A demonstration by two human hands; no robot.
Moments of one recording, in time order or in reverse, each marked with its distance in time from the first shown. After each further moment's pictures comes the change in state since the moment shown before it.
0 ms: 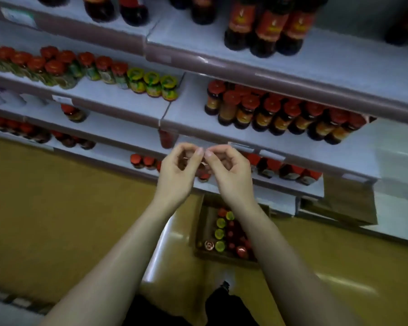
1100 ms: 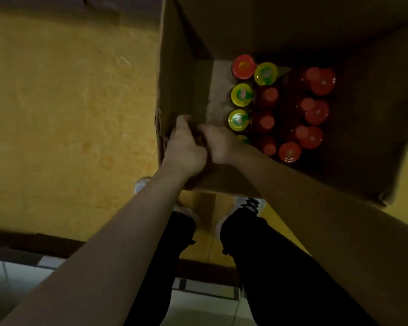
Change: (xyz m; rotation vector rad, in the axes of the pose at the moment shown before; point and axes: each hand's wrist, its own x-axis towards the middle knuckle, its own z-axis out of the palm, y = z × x) left_hand -0.012 -0.682 0.167 0.702 -0.405 -0.875; right_hand -0.001 0.780 0.017 -0.660 -0.836 0.487
